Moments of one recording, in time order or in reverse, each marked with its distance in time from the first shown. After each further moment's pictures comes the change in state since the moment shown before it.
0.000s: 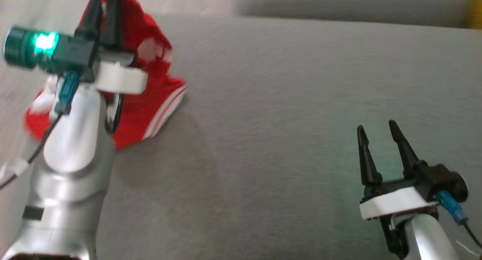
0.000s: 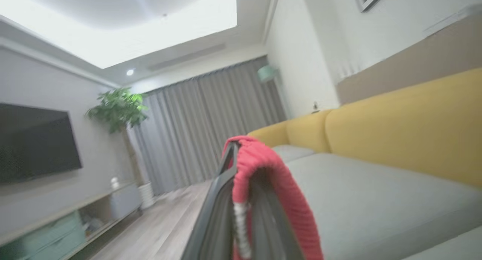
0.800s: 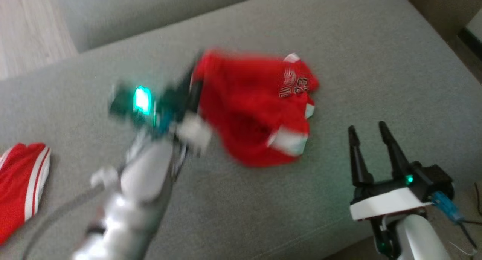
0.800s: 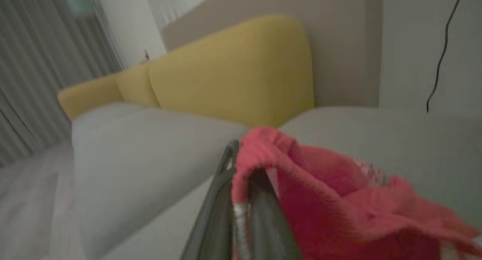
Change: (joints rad) left arm 0.018 -0.136 -0.236 0.341 -0.032 0.010 0.017; right arm 0.012 0.005 0.054 -0.013 0.107 0.000 0.000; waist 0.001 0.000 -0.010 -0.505
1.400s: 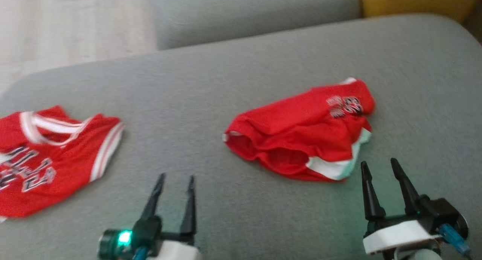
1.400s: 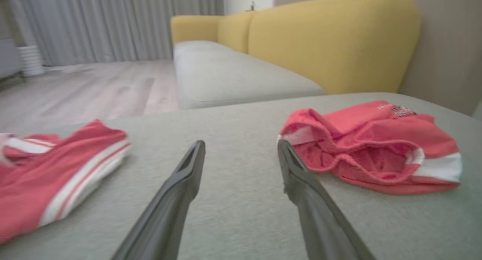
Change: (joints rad) left arm 0.700 0.022 0.071 -0.452 -0.131 0.116 -0.012; right arm 0.132 0.002 -0.063 0.001 -0.049 0.000 0.000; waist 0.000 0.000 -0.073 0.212
